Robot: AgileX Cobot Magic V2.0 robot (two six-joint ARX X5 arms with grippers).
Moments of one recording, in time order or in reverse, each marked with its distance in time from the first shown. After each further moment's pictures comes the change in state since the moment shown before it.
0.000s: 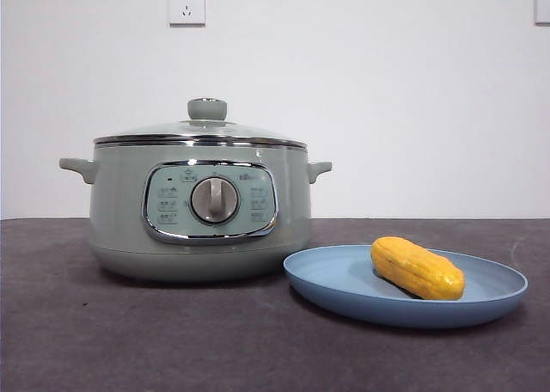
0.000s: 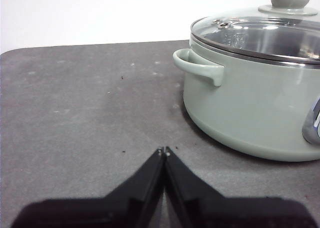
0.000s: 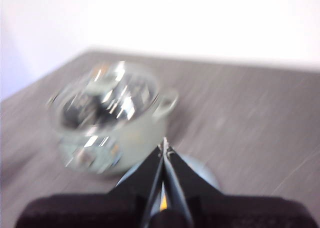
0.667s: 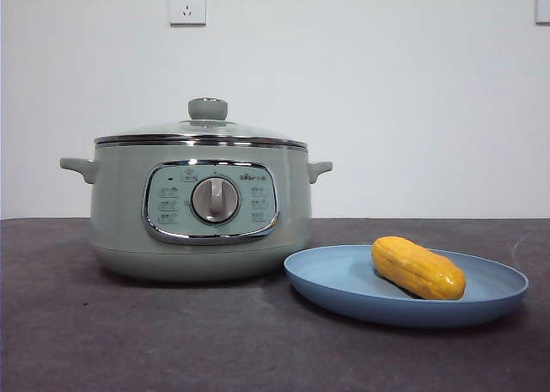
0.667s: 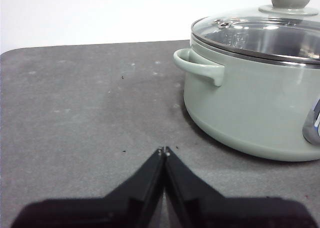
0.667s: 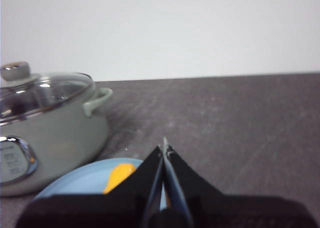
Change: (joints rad) left arm 0.000 0.000 0.000 0.000 0.000 0.000; right arm -0.123 -0.361 -0.709 0.521 0.069 0.094
